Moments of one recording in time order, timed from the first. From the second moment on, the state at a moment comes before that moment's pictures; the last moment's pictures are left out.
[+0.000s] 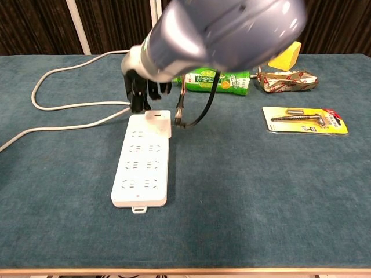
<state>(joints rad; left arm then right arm) -0.05 -1.07 -0.10 -1.79 1.27 1.48 0.17 1.52 -1.72 0.48 -1.44 0.18 0.93 -1.06</state>
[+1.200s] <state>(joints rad) -0.05 -1.09 -0.09 -1.80 1.28 1.50 0.22 0.85 -1.19 0.26 -2.04 -0.71 1.06 -0.57</state>
